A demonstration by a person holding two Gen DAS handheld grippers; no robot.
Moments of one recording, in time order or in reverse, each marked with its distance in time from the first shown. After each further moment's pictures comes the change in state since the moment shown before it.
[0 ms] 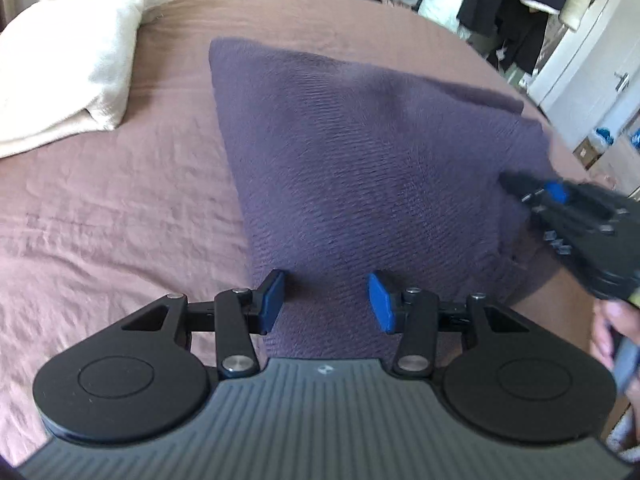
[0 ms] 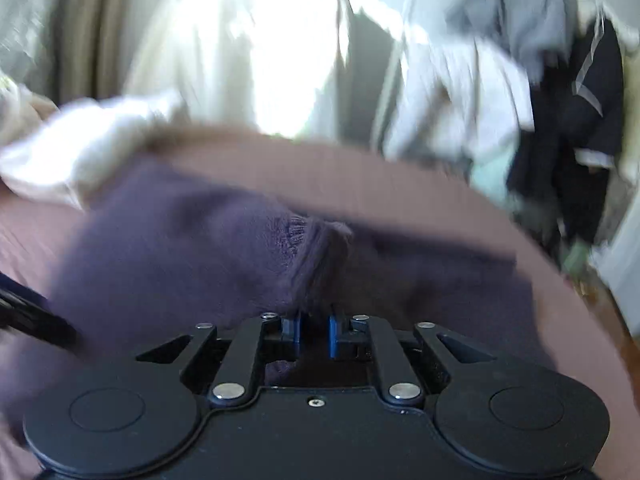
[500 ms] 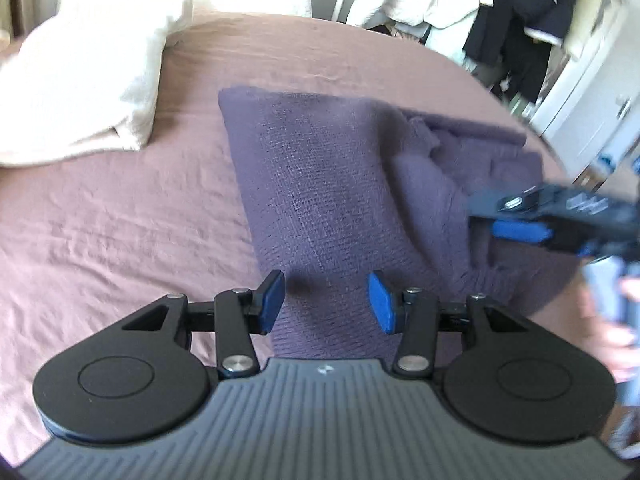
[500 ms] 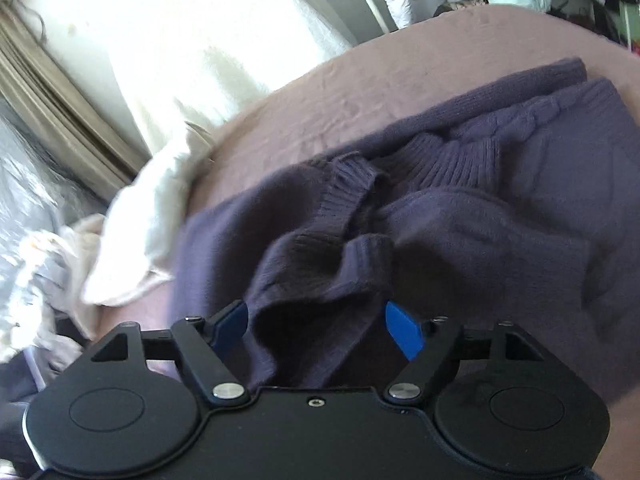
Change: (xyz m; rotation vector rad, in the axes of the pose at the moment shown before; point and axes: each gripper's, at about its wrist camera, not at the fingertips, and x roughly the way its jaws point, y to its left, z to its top) left arm -0.027 0.018 -0.003 -0.058 -0.094 -0.019; right arm 0.031 -0.045 0.023 0.535 0.180 0.393
